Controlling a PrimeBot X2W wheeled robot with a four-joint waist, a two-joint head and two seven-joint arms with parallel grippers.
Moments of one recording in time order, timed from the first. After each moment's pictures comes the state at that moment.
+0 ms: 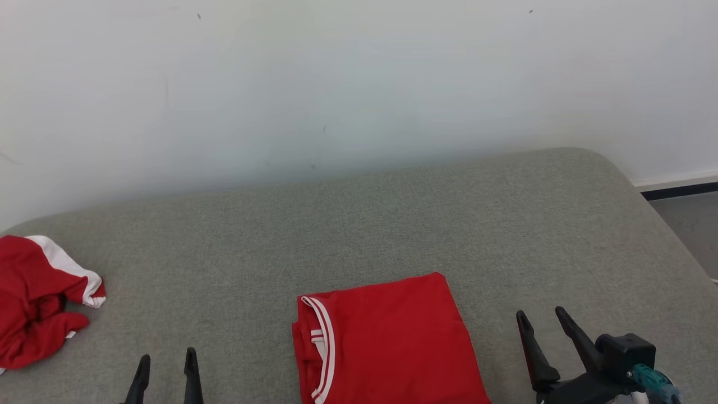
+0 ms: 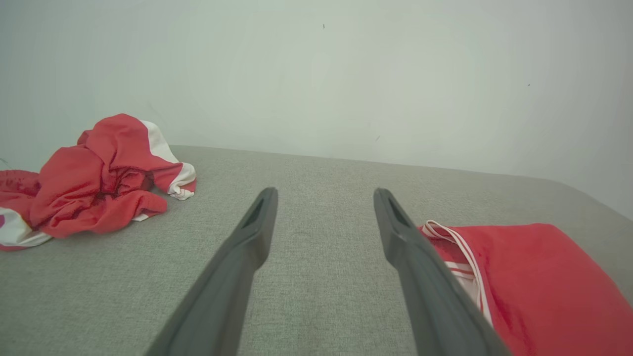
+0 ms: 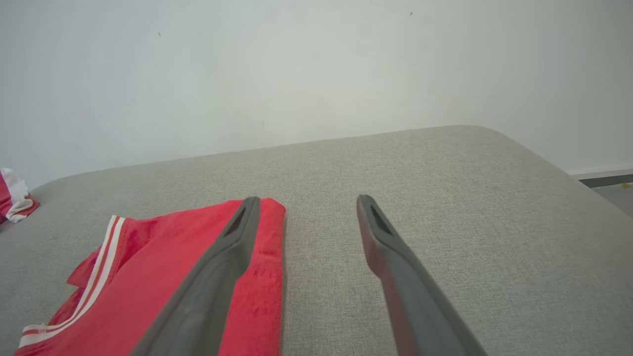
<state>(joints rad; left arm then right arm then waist) 0.09 0.05 0.04 0.16 -0.19 -0.01 -0.26 -0.06 -0.15 0.13 0.28 0.29 0.13 -0.10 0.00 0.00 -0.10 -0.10</state>
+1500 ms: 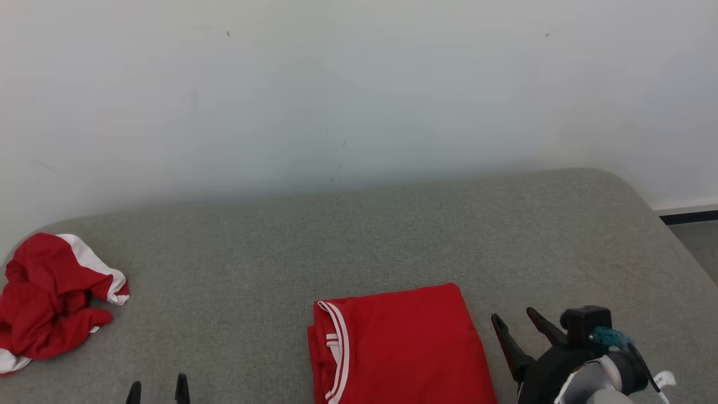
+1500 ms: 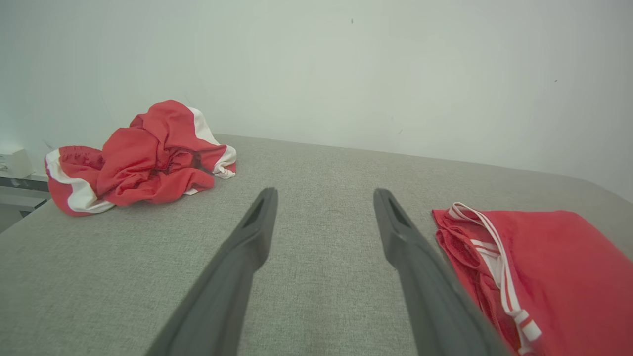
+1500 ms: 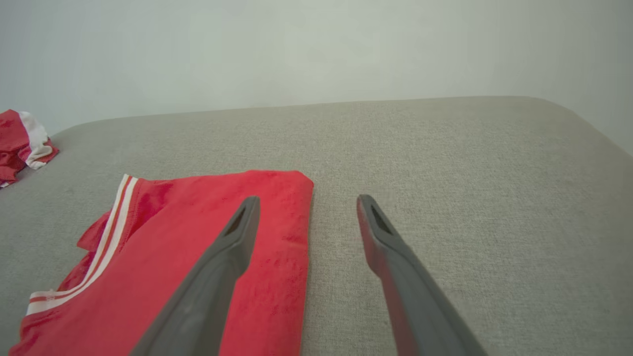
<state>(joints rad) 0.16 0.05 0.08 0.16 -0.18 -0.04 -0.26 -0.25 -0.24 0.33 0.56 0.44 0.13 -0.05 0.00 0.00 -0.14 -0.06</state>
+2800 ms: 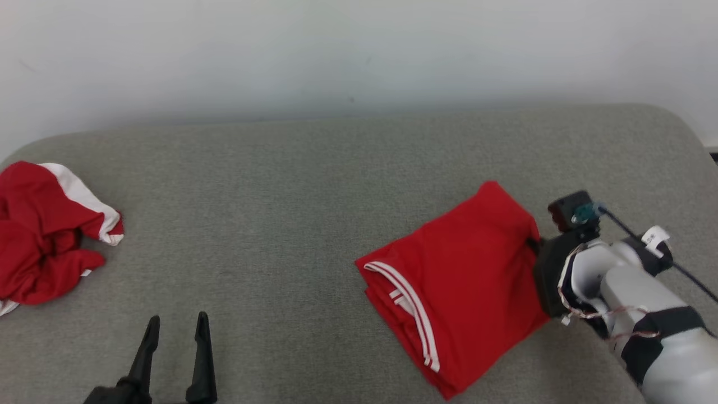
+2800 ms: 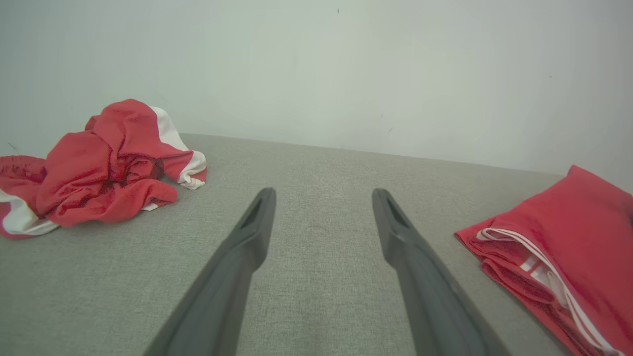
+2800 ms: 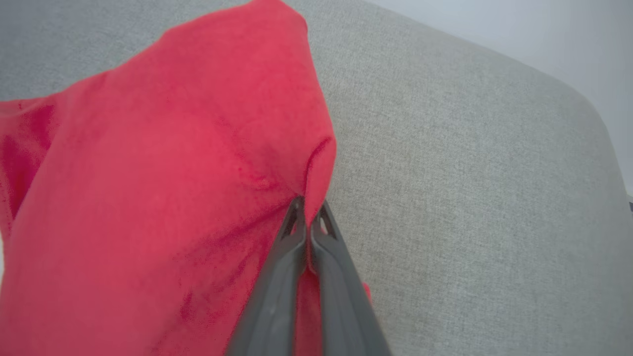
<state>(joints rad) 0.06 0.05 0.00 0.06 -0.18 -0.04 -0.26 -0.72 -0.36 0.64 0.88 0.48 0.13 0.26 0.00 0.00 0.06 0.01</state>
